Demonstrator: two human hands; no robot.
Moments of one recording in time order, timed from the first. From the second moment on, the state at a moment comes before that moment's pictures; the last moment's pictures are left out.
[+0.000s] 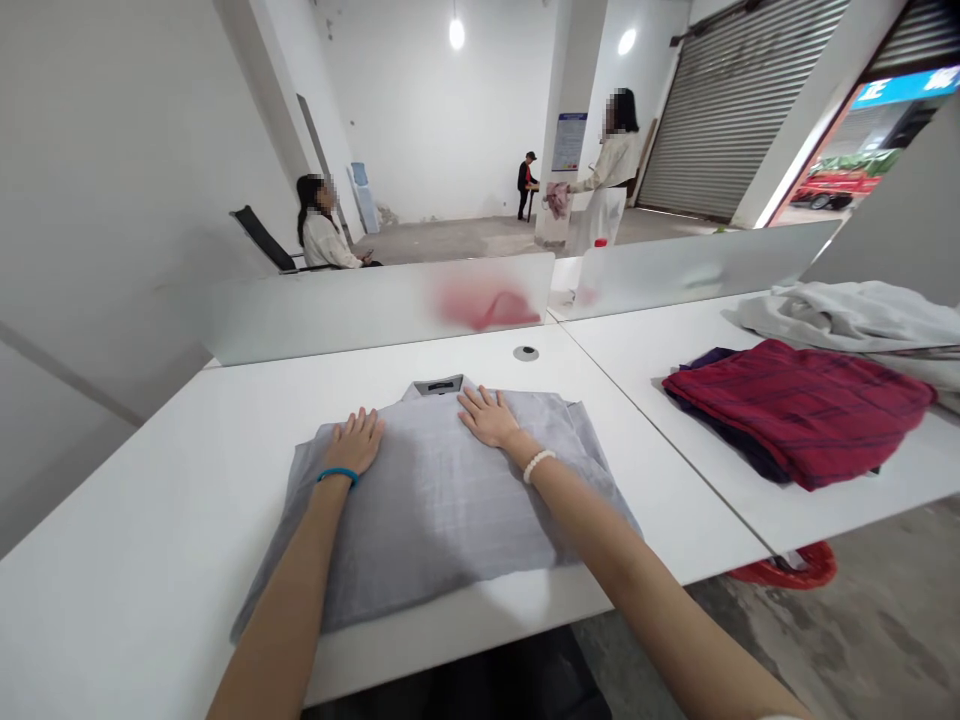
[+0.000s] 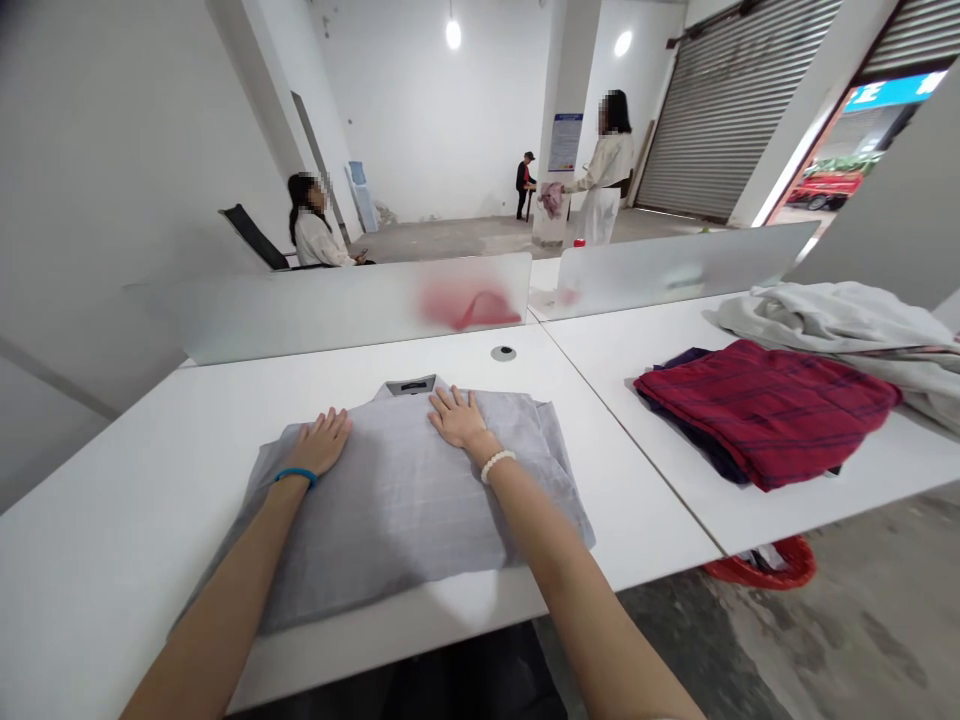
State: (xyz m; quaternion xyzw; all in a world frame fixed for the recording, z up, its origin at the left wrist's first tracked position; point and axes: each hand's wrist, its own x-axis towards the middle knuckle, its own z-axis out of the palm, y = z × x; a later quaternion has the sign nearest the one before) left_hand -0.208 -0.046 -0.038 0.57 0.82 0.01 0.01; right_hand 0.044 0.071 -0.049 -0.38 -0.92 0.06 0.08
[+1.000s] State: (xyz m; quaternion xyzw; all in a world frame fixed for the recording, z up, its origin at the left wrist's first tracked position) left_hand -0.155 -0.244 -0.066 0.60 0.79 0.08 -0.10; right_hand 0.205 -0.039 -0.058 -0.43 -0.90 -0.02 0.11
